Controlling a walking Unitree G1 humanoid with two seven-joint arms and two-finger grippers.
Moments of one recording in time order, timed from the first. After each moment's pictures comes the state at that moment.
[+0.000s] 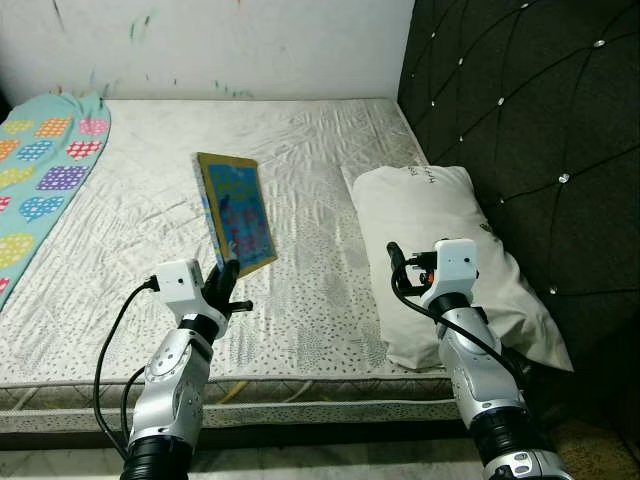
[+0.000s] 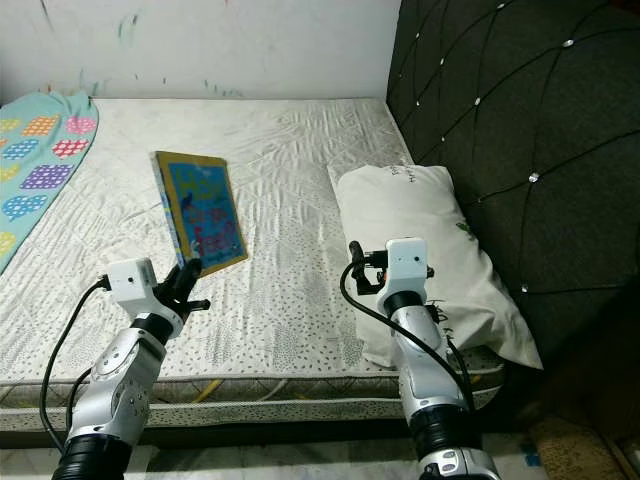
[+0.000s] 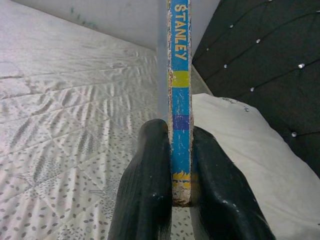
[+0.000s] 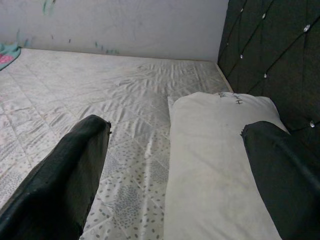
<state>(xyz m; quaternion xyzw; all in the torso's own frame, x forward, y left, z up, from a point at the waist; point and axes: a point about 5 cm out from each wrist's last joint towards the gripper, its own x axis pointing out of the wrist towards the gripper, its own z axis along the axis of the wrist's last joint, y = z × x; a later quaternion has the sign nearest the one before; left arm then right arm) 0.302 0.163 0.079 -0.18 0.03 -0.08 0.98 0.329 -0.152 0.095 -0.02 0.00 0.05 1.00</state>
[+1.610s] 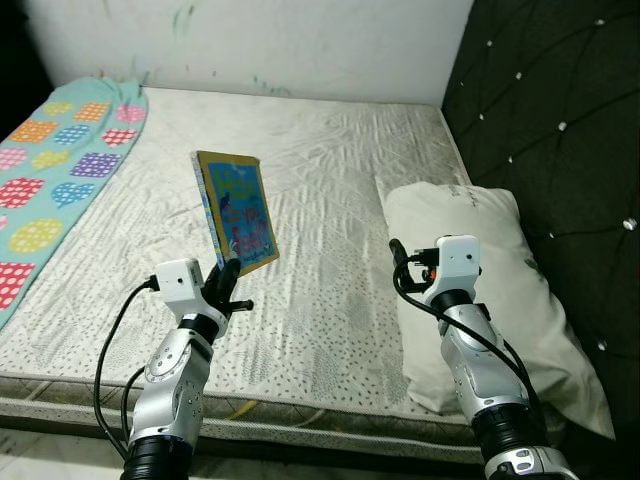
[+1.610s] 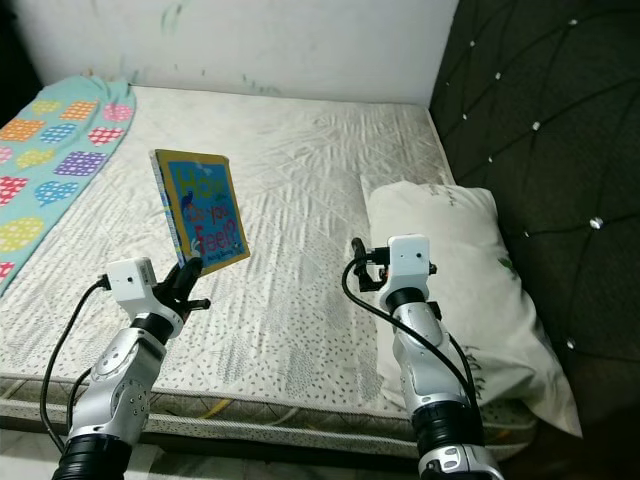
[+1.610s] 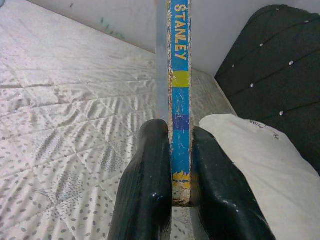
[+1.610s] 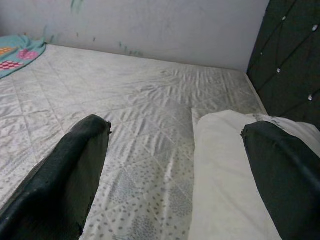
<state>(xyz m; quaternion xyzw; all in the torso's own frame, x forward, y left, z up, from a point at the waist) 0.302 0.162 0.080 -0.18 0.02 -0.08 0.98 0.331 -0.153 0.099 -0.02 -0.01 0.05 1.00</state>
